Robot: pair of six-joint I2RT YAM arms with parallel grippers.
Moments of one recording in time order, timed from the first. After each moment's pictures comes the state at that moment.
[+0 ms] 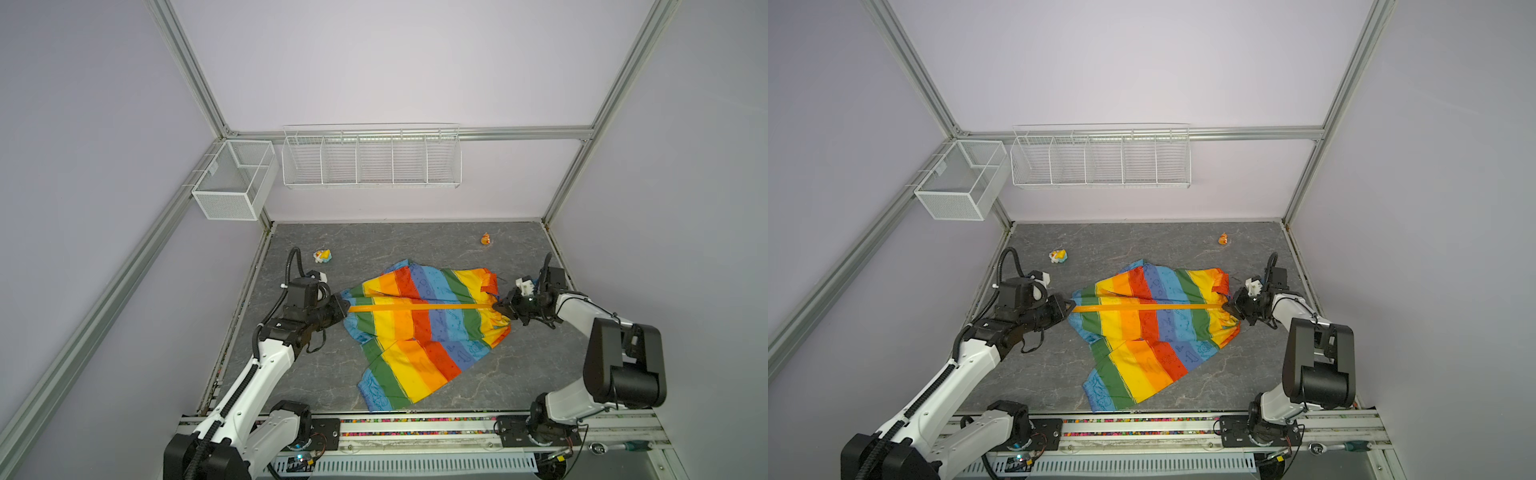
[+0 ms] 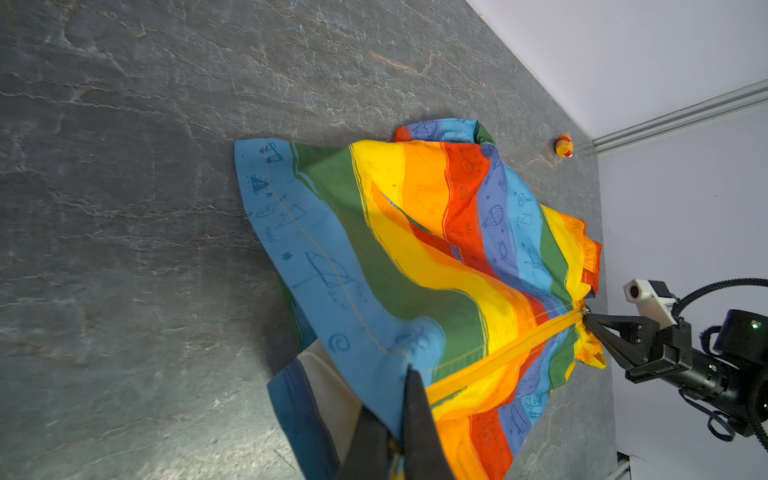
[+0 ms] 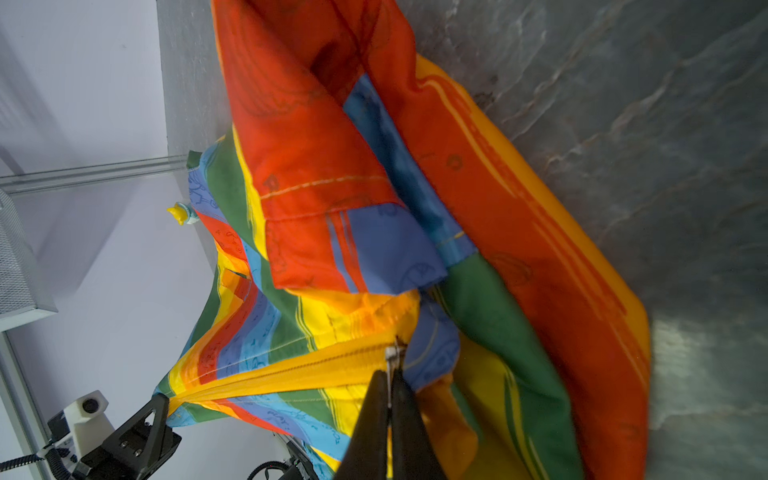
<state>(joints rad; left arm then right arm) -0.25 1.01 0.69 -0.42 0.30 -0.64 -0.16 1.55 0.81 -0.46 -0.70 0.53</state>
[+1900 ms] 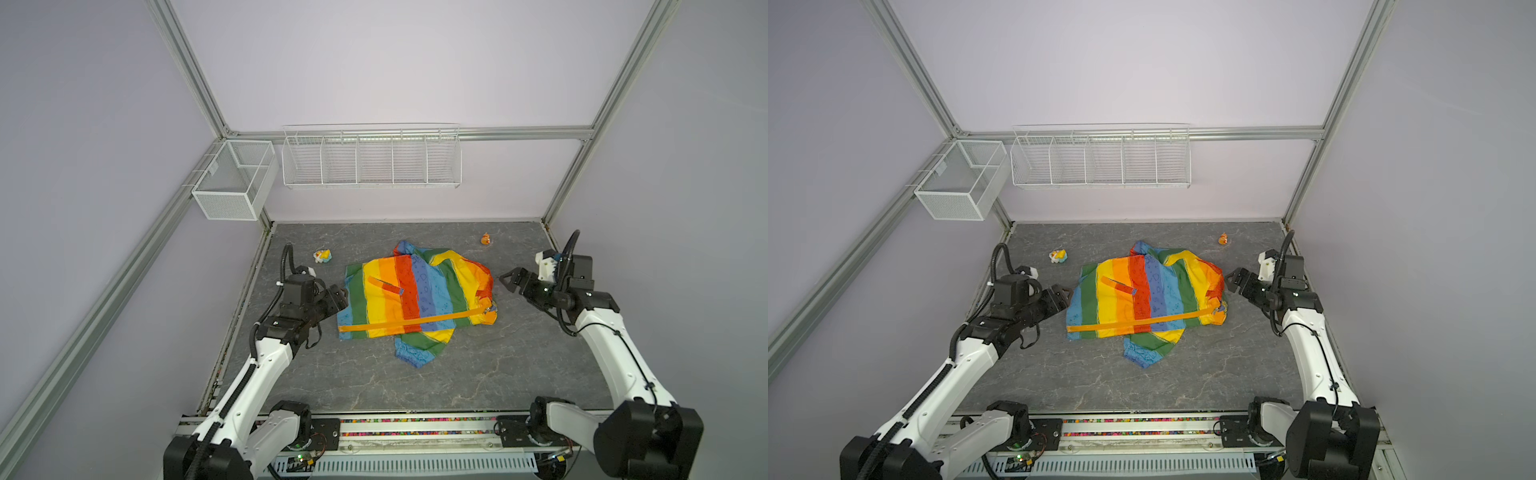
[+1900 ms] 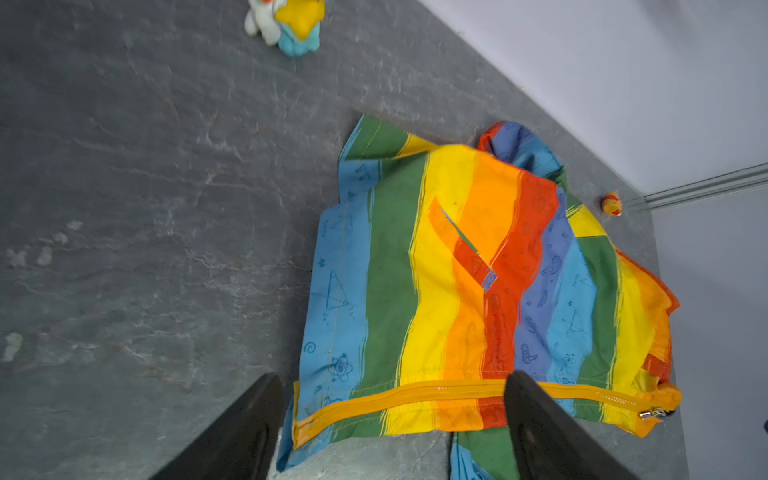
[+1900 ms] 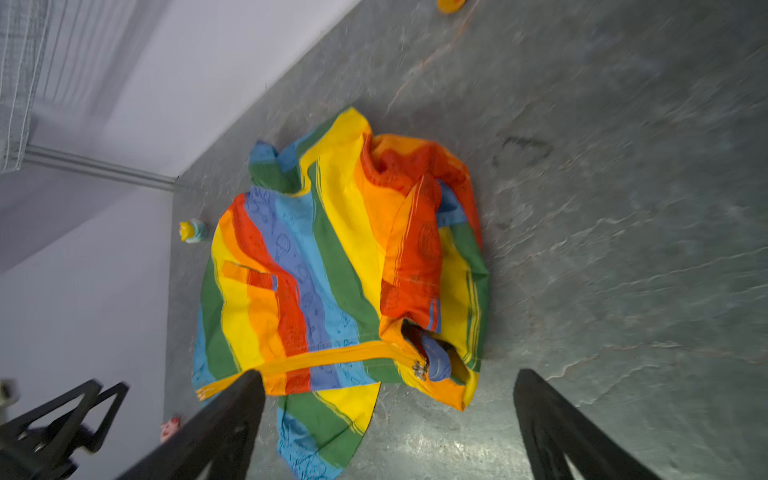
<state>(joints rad) -0.23 0.97 0.74 -0.41 0.11 -0.60 -0.11 1.15 0.98 -0.64 -0.39 0.42</state>
